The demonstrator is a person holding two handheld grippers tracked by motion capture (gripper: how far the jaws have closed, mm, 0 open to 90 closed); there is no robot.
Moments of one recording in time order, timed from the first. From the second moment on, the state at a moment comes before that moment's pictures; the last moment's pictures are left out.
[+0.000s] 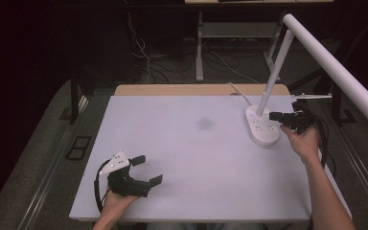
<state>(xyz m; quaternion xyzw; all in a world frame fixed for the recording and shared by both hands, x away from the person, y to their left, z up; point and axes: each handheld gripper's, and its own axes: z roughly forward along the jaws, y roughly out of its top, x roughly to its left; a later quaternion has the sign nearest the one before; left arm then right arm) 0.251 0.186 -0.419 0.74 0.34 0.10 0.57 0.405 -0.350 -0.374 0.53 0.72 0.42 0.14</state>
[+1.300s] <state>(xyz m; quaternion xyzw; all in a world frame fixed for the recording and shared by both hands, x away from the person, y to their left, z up) 0.250 0.189 -0.418 0.74 0.35 0.10 0.57 0.289 -0.306 -0.385 0.45 0.74 0.50 0.09</state>
